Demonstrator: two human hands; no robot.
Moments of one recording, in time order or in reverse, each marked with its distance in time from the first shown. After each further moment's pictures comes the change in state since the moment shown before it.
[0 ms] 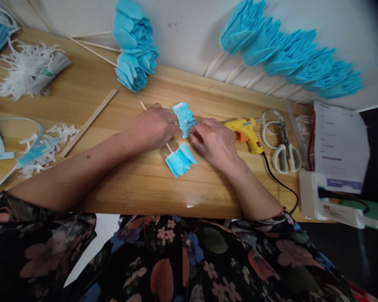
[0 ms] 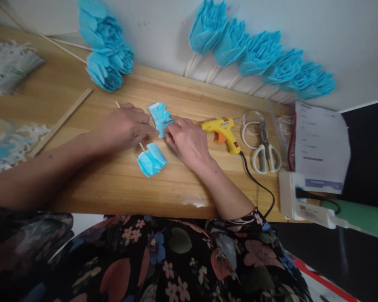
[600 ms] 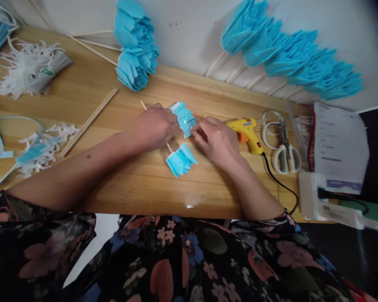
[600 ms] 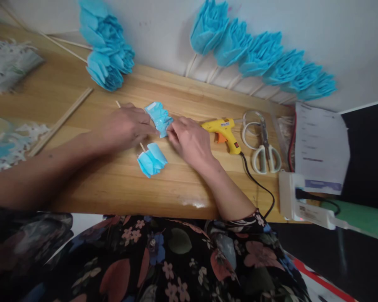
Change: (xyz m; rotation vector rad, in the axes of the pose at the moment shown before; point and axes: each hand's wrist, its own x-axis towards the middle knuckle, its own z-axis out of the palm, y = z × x) left_hand 0.001 0.001 -0.001 0.028 -0.046 0.003; right_hand -0.001 0.005 -0.004 0.142 0.025 0.036
